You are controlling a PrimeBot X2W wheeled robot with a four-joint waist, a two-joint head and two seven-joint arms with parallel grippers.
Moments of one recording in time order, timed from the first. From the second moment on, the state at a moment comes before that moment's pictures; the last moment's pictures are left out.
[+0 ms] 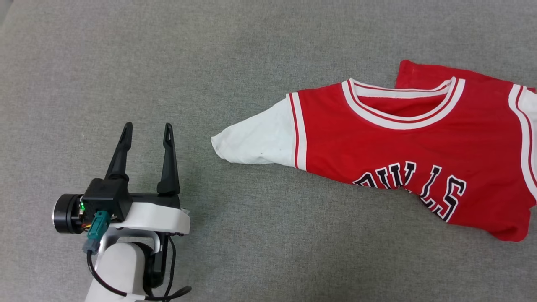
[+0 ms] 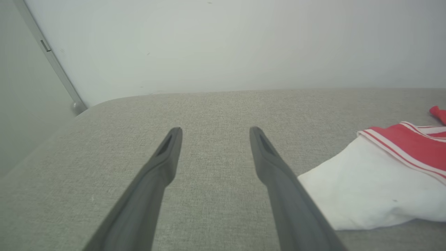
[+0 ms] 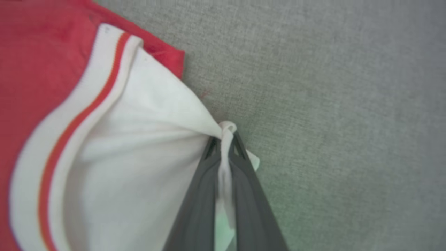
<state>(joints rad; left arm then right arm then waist) -0.24 0.12 -0.08 0.06 -0.13 0.05 -0.26 -0.88 -0.84 0.74 0.69 0.86 0.13 0.48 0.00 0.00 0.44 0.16</state>
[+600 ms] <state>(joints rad) -0.15 0.09 -0.02 0.08 -0.09 0.03 -0.26 -0.80 -0.94 0.66 0.30 0.77 0.13 0.21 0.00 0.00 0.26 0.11</state>
